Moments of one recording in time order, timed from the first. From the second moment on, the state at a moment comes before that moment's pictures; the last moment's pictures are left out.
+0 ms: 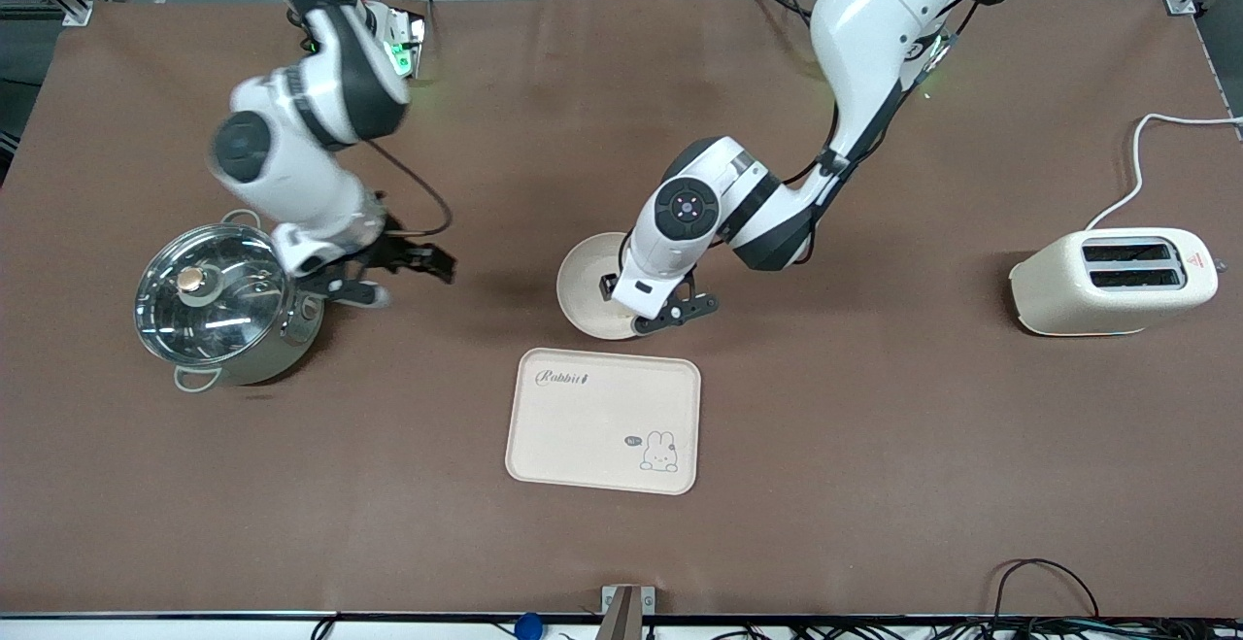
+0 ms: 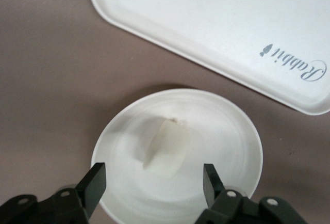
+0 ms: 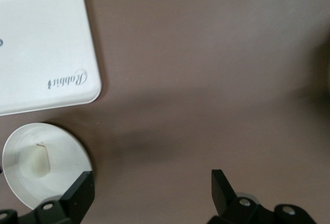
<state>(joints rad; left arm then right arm) -0.49 0.74 -0.32 -1.50 0.07 2.25 -1.08 0.16 0.10 0.12 -2.06 0.21 2.19 0.39</state>
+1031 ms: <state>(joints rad) -0.53 0.85 -0.31 -1.49 0.11 2.38 -1.08 0.06 0.10 -0.10 -1.55 -0.02 1.74 -0.03</state>
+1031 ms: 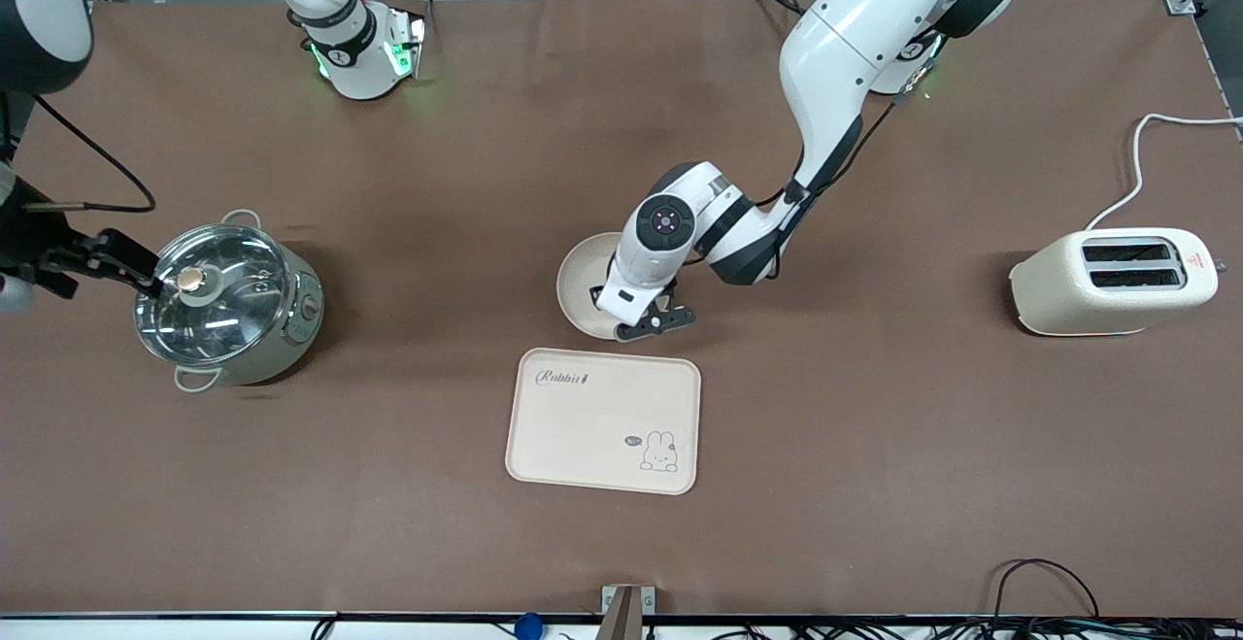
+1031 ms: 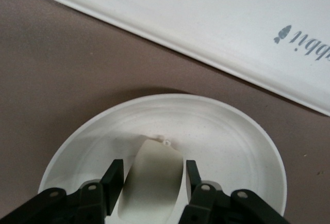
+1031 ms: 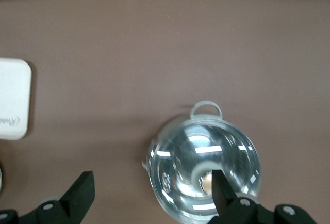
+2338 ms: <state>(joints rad) -0.15 0.66 -0.30 -1.50 0.12 2.08 -0.94 -0.01 -0.08 -0.08 -1.59 -0.02 1.53 -0.07</state>
